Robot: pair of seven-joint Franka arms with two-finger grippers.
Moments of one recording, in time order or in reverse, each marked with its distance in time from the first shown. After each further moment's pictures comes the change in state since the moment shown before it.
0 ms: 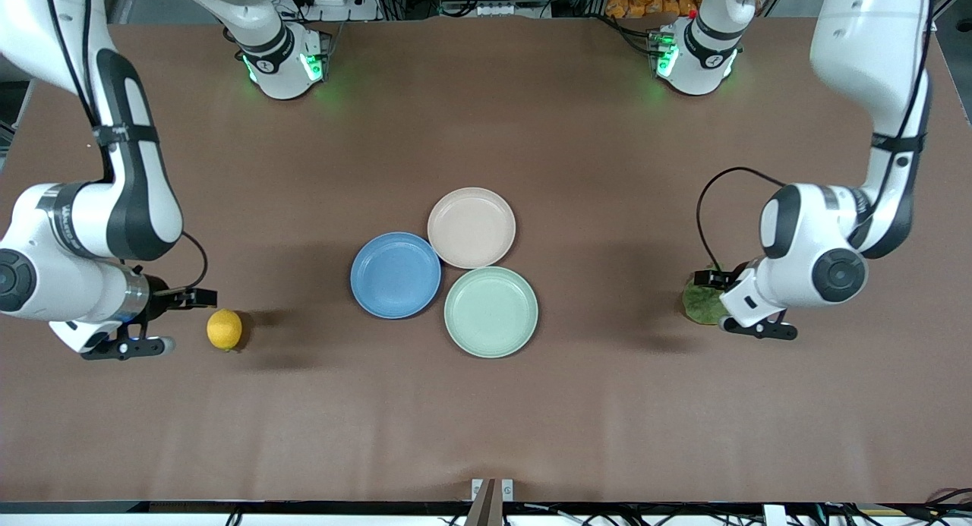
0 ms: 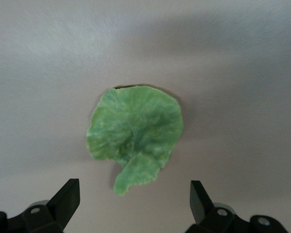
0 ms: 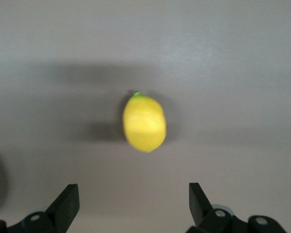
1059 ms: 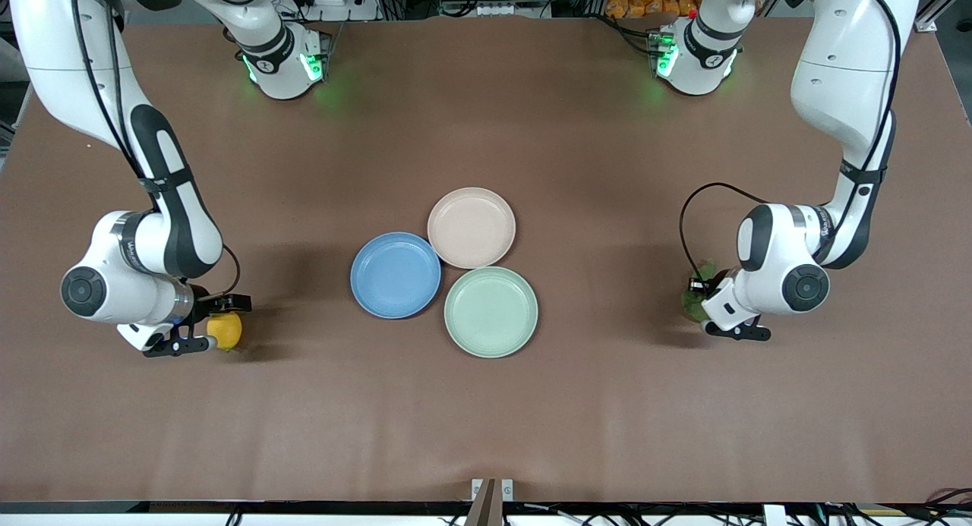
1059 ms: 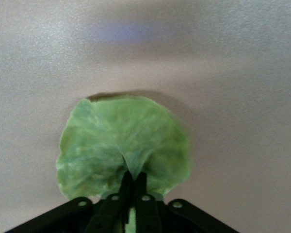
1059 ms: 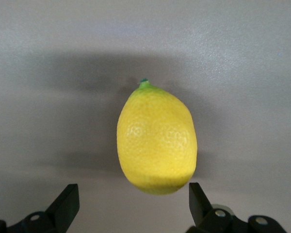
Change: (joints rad) left arm 0.014 0.088 -0.008 -0.024 -0.021 0.103 0.010; right arm -0.016 0.109 0.013 -0.155 0.084 0.239 -0.115
